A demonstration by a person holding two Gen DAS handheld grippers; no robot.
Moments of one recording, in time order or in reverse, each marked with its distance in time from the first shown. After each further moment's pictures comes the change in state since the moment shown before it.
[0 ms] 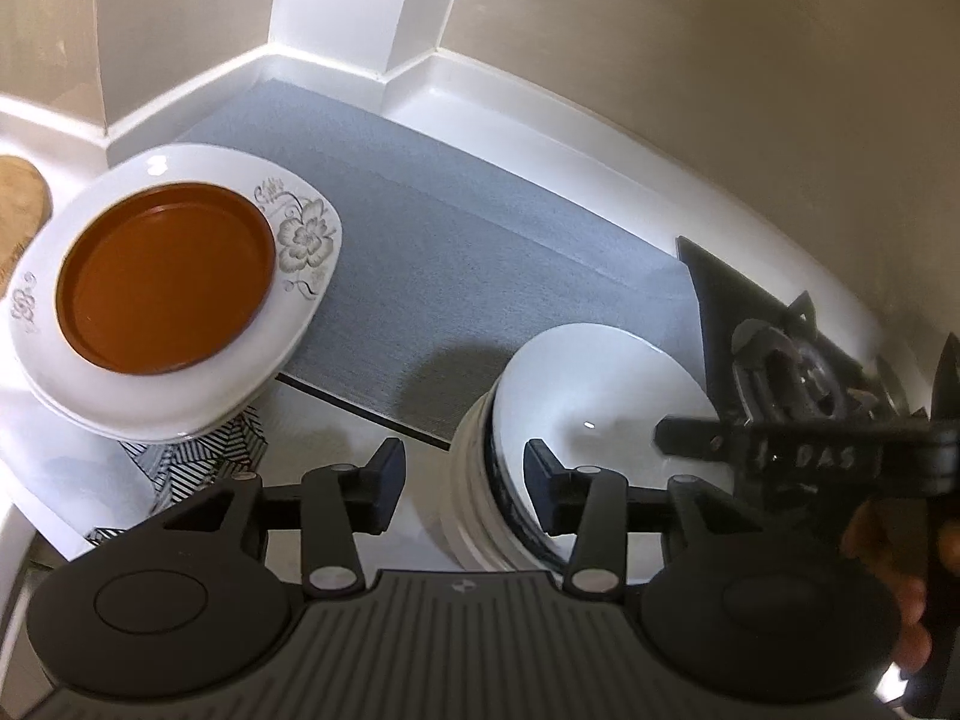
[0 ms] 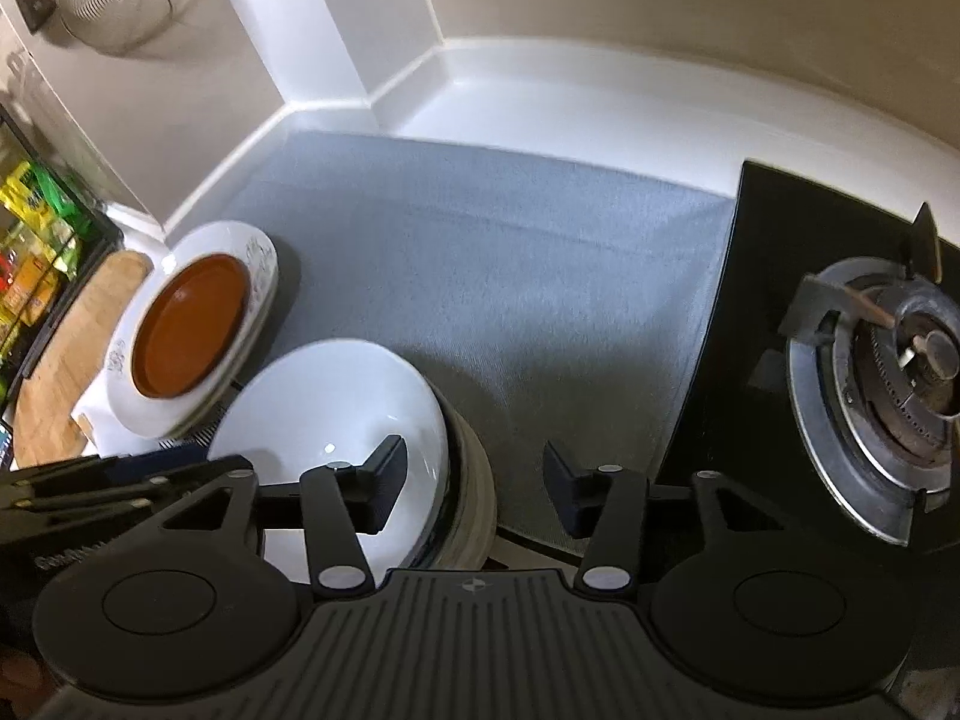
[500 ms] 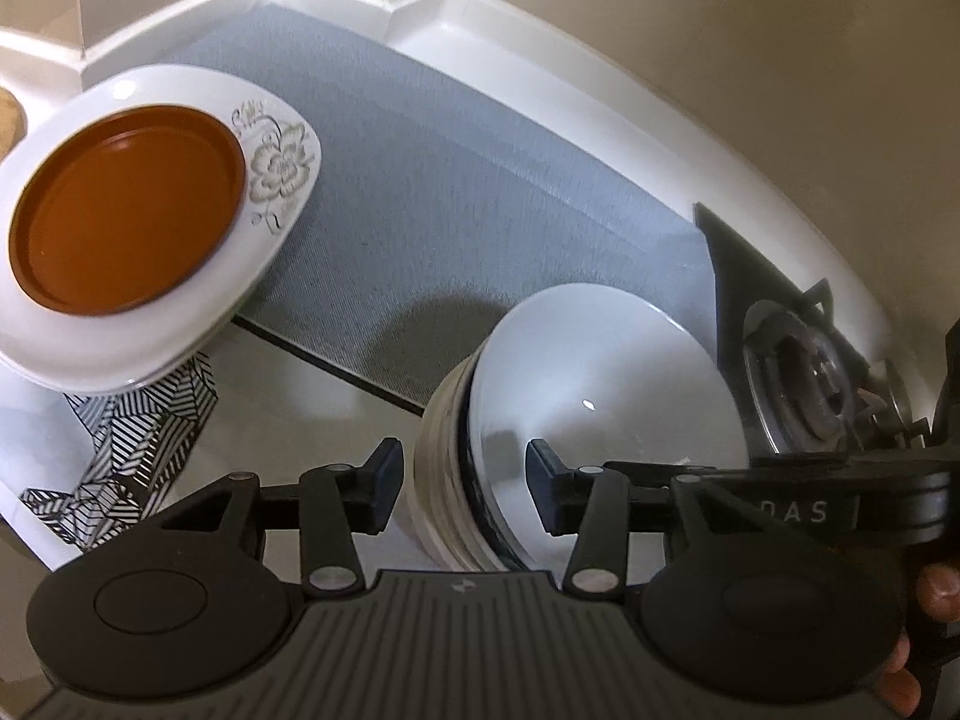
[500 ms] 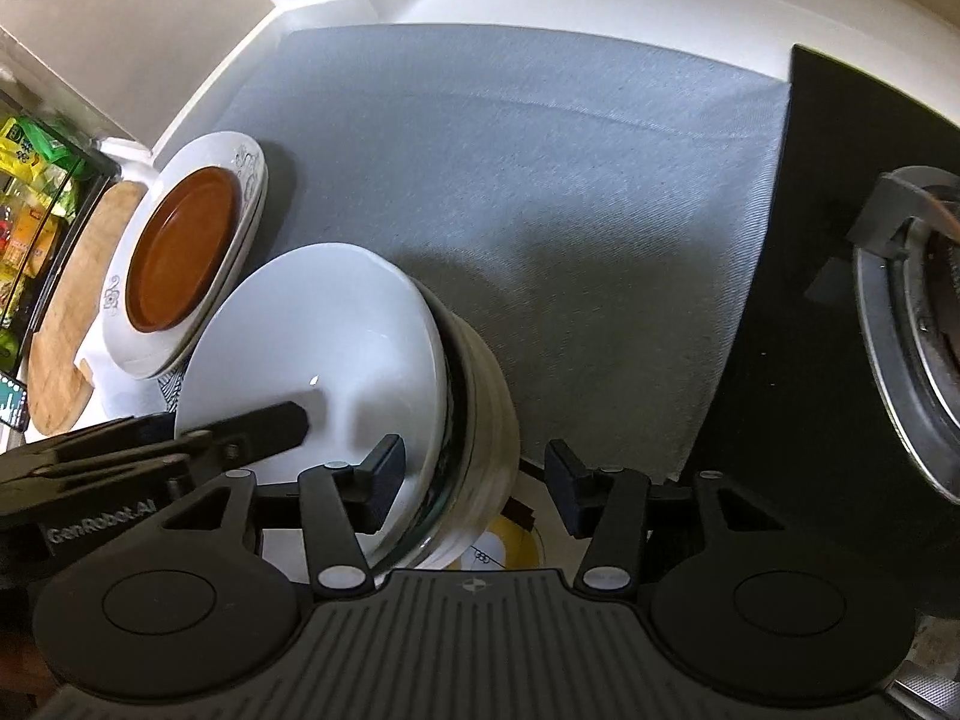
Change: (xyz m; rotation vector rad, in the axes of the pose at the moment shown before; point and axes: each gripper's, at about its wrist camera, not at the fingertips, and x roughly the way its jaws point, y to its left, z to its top) left arm 0.036 -0.005 0.000 -0.066 0.116 -0.005; right arm 0.041 -0.006 0.003 0.031 0.217 0.068
